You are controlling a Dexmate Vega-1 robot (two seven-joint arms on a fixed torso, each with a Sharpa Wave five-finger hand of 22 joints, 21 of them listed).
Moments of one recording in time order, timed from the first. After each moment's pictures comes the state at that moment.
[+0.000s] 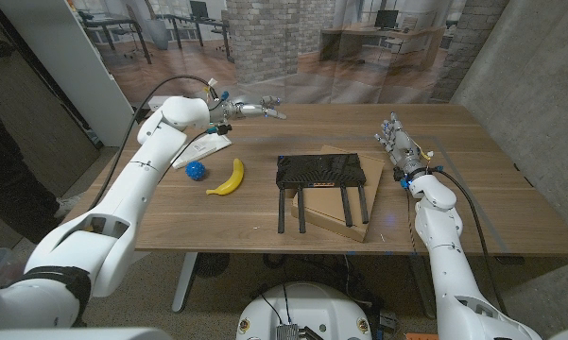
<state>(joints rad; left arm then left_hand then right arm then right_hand) 0.52 0.42 0.22 -1.39 0.27 -0.12 -0.80 0.50 -0.12 0.30 -0.14 0.31 -0.17 0.12 0.18 0.19 -0.17 0.11 0.20 0.24 -0.17 0.16 0.19 0.22 -0.17 0.19 0.33 0.20 -0.89 0.02 0.28 -1.32 0.08 0.19 0.44 0.23 0.09 0.04 0.06 0.27 -0.01 0.09 0.19 0.18 0.00 0.08 0.19 0.18 -0.10 0.01 0.19 0.17 0.15 -0.03 0.19 0.17</state>
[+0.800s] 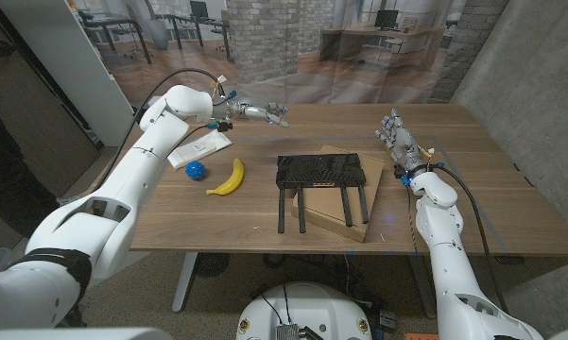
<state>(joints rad) 0.43 0.44 0.29 -1.32 0.30 -0.13 -0.92 0.52 -0.12 0.29 -0.13 0.32 -0.17 0.12 0.20 0.19 -0.17 0.12 0.25 0.25 -0.17 0.16 0.21 0.23 -0.17 0.18 0.33 0.21 -0.88 0.02 0.28 -1.33 0.07 0.20 0.44 0.23 0.09 0.03 0.06 0.27 -0.01 0.09 0.19 0.18 0.01 0.07 0.19 0.18 -0.09 0.01 0.19 0.17 0.16 -0.03 0.19 0.17</state>
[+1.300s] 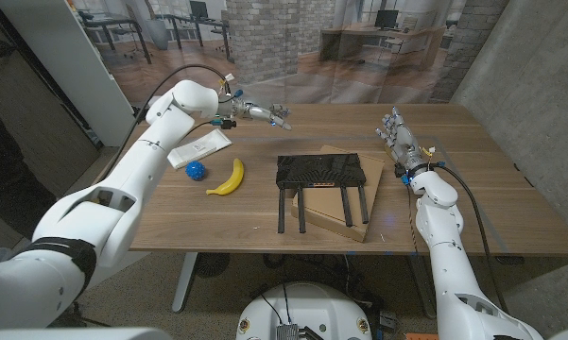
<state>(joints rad) 0.38 0.42 0.33 -1.27 0.35 -0.14 -0.94 0.54 -0.12 0.26 -0.13 0.33 -0.17 0.12 0.21 0.19 -0.17 0.16 0.26 0.25 -0.11 0.16 0.23 0.22 -0.11 0.13 0.36 0.21 -0.88 0.02 0.28 -1.33 0.08 0.21 0.44 0.23 0.09 0.03 0.06 0.27 -0.01 0.09 0.19 0.18 0.01 0.07 0.19 0.18 -0.09 0.01 0.19 0.17 0.16 -0.03 0.19 0.17</state>
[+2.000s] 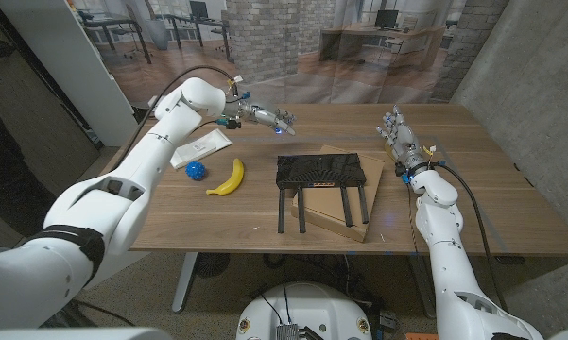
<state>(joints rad) 0.32 0.38 0.37 -1.17 0.35 -0.16 -1.01 0.57 -0.13 0.24 -0.13 0.34 -0.17 0.12 0.21 0.19 -0.12 0.15 0.28 0.26 -0.05 0.14 0.24 0.21 -0.03 0.14 0.38 0.20 -0.87 0.02 0.29 -1.32 0.08 0.22 0.44 0.23 0.09 0.03 0.05 0.27 -0.01 0.09 0.19 0.18 0.01 0.07 0.19 0.18 -0.09 0.01 0.19 0.17 0.16 -0.03 0.19 0.17</state>
